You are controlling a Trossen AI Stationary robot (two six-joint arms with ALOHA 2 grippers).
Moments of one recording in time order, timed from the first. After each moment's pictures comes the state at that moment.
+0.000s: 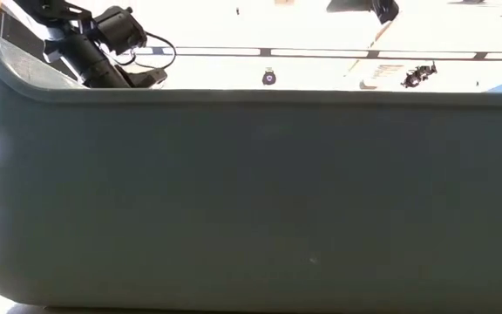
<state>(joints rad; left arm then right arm) 0.47 1.03 0.60 -0.29 -0.05 -0.76 -0.20 1.06 1.15 -0.41 0.34 0.25</state>
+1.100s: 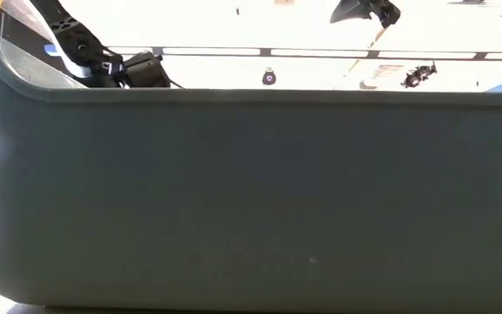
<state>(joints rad) 0.47 1.38 0.60 -0.15 0.02 -0.82 -0.28 1.06 1.15 -0.41 0.34 0.19</state>
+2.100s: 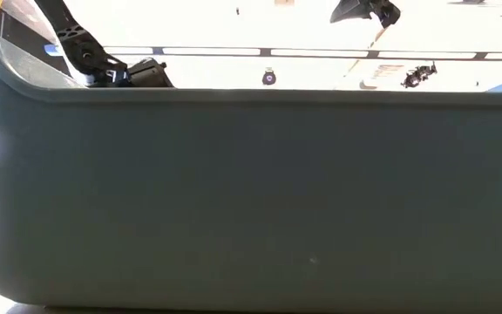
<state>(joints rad) 0.47 1.45 0.59 -0.08 -0.01 -0.79 -0.28 1.06 1.15 -0.41 0.34 0.19</state>
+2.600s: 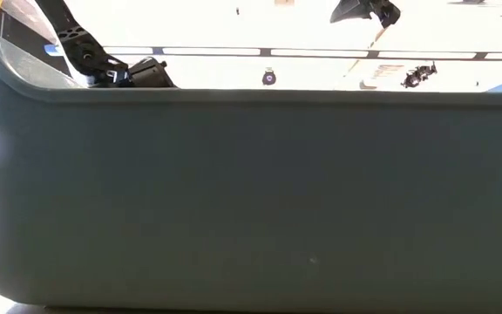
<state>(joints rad) 0.47 1.46 0.59 -0.05 0.04 -0.81 -0.28 1.06 1.15 -0.41 0.34 0.19</state>
